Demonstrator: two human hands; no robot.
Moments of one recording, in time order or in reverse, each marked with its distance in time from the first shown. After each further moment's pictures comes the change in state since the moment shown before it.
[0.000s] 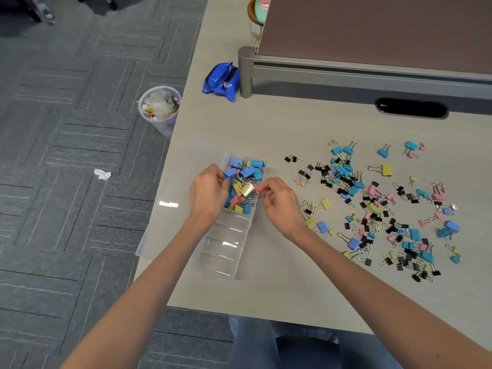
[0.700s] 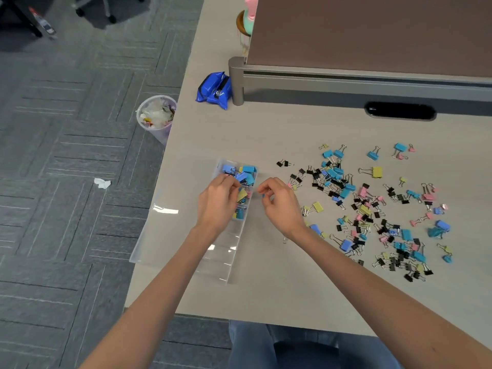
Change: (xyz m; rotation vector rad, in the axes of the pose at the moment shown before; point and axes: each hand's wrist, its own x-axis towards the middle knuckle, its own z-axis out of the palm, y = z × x) left_hand -0.015 0.027 0.015 0.086 -0.048 0.212; right_hand 0.005 0.008 -0.018 -0.001 0.019 0.046
